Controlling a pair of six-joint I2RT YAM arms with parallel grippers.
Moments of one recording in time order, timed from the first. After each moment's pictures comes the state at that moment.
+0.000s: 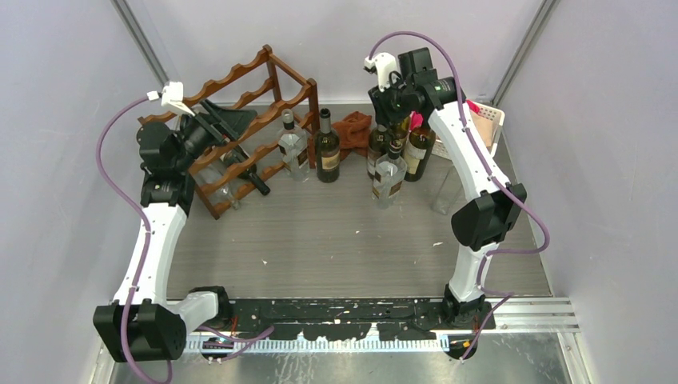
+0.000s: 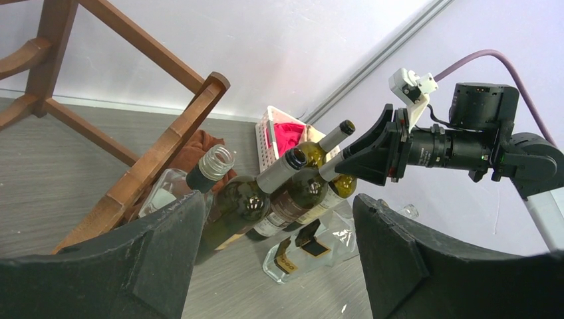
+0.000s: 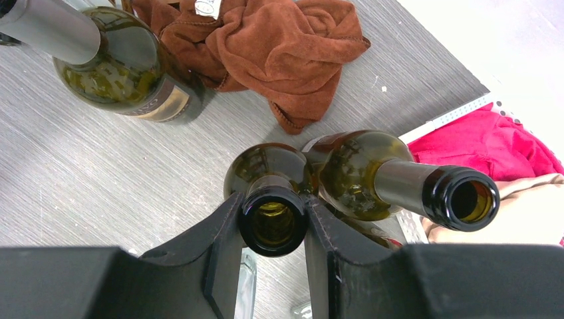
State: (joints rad) left arm 0.04 1.09 1.04 0.17 0.59 -0.73; right arm 0.34 1.88 2.10 -0.95 -0.20 -0.33
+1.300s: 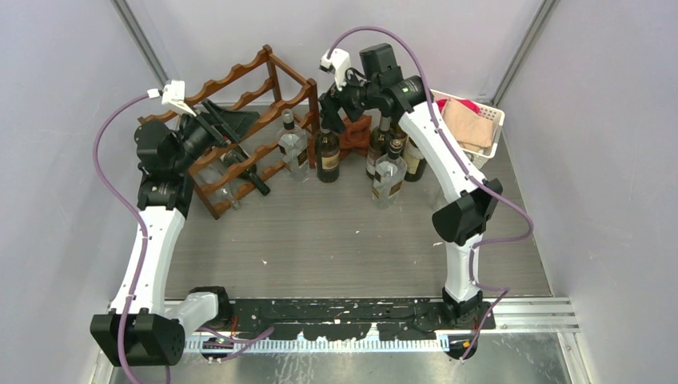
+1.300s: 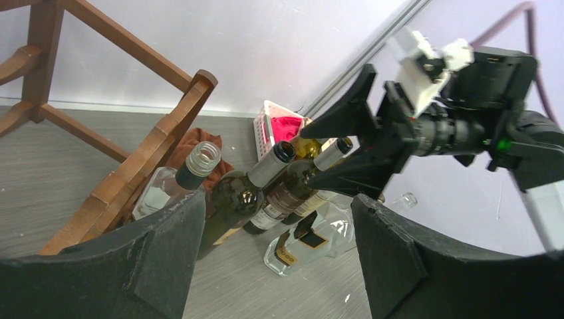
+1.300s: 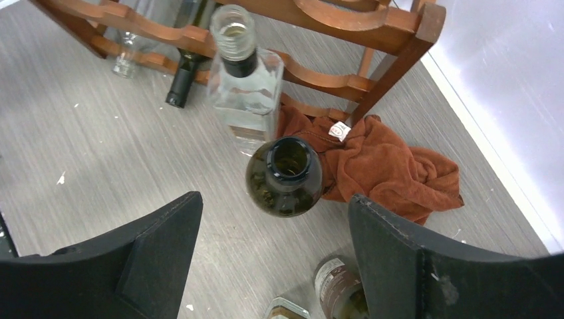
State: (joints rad) left arm 0.01 1.07 1.08 0.09 0.59 -0.68; right arm 0.51 1.97 2.29 -0.88 -0.45 -0.34
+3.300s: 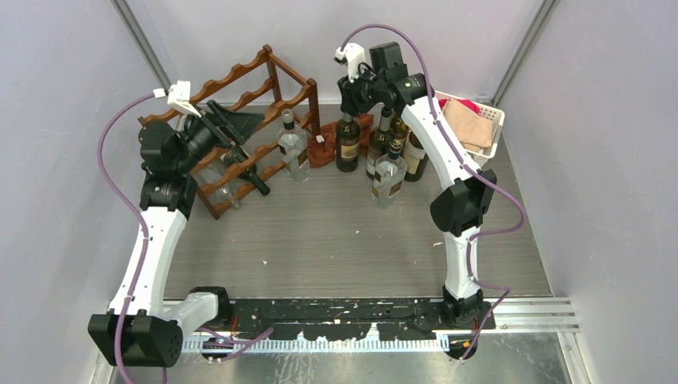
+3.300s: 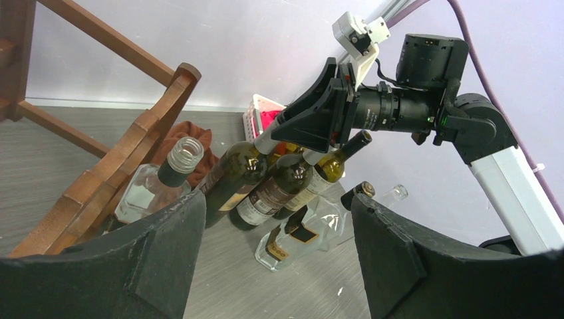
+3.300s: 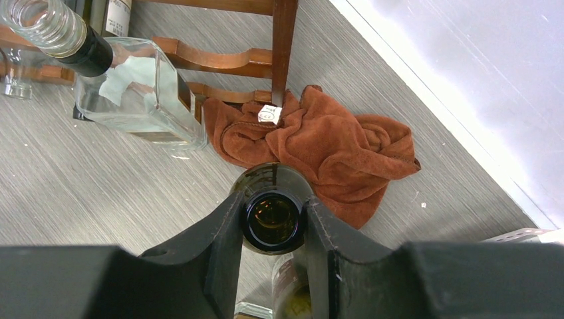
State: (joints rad) left arm -0.02 1.06 1.08 0.09 0.59 -0.68; right arm 0.42 2.09 2.31 -0.81 -0.32 -0.30
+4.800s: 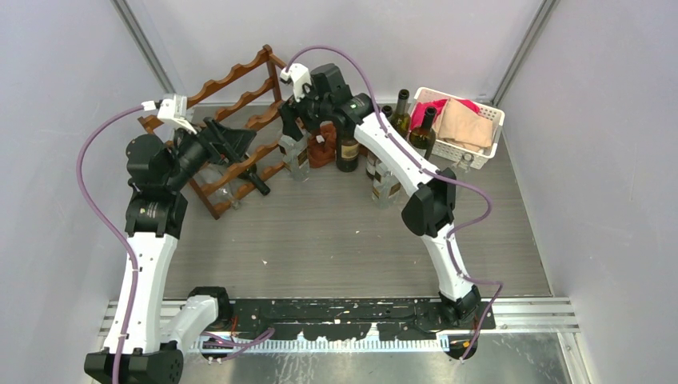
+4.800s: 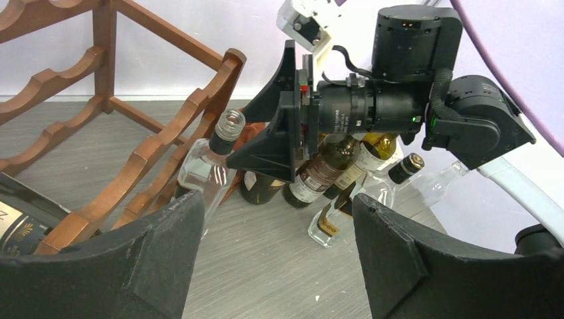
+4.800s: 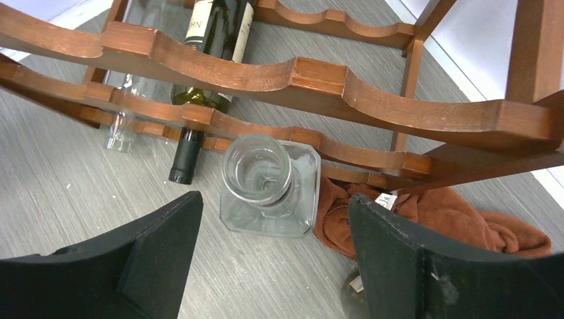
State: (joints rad) left arm -0.02 0.90 1.11 -0.18 0.49 -0.44; right arm 0.67 2.24 2.40 -0.66 -0.30 -0.15
